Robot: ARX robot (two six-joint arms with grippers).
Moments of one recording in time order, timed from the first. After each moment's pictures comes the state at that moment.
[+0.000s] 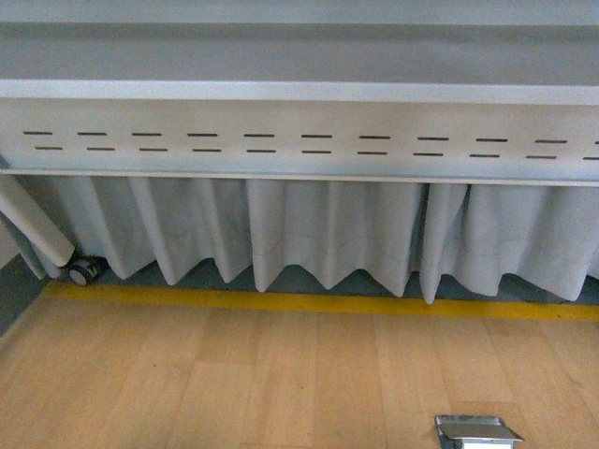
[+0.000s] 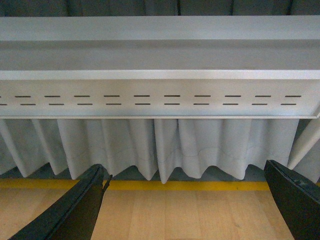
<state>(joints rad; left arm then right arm) 0.00 0.01 0.01 0.00 0.00 -0.01 0.00 0.00 0.01 0.00 0.00 -0.01</state>
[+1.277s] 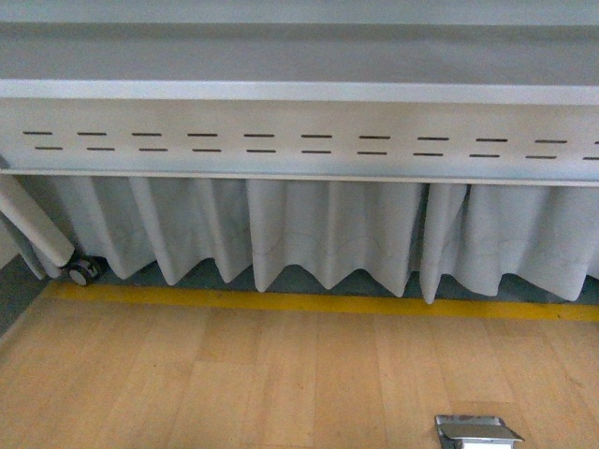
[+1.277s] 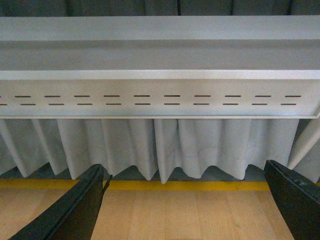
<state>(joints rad) 0.00 0.01 0.01 0.00 0.00 -0.01 0.00 0.00 0.01 0.00 0.00 -0.01</state>
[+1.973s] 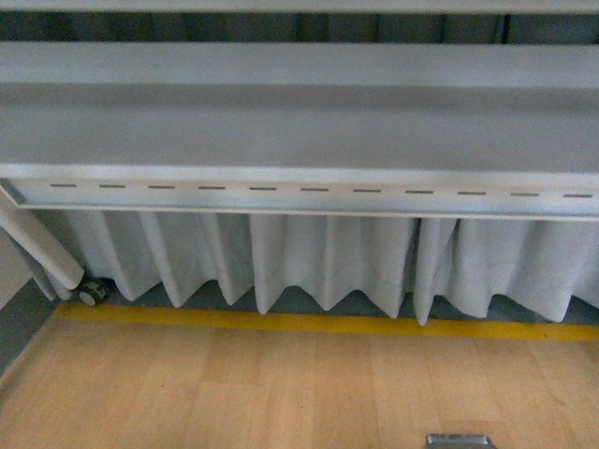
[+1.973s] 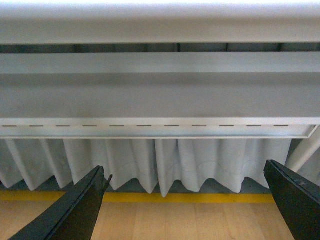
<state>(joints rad) 0.00 0.01 0.01 0.00 0.00 -0.01 0.00 0.00 0.01 0.00 0.00 -0.01</state>
